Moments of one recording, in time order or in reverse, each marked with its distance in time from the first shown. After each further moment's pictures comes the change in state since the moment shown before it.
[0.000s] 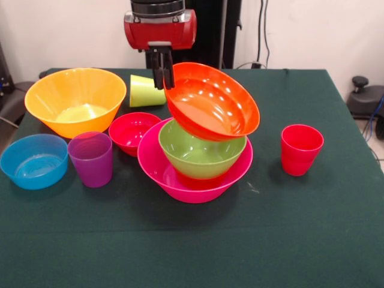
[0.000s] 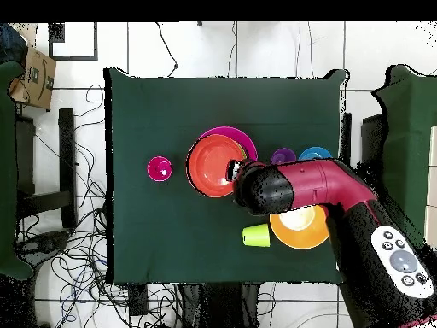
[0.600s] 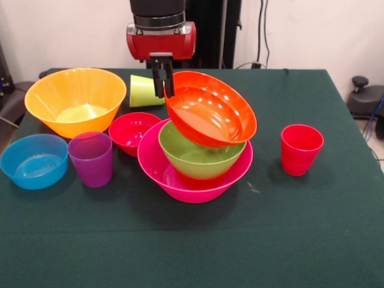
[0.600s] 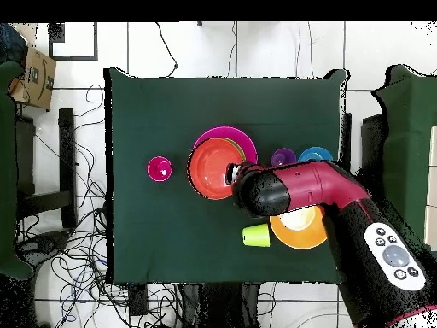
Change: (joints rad) arm 0.005 0.038 -0.008 0.001 -0.056 -0.020 0.000
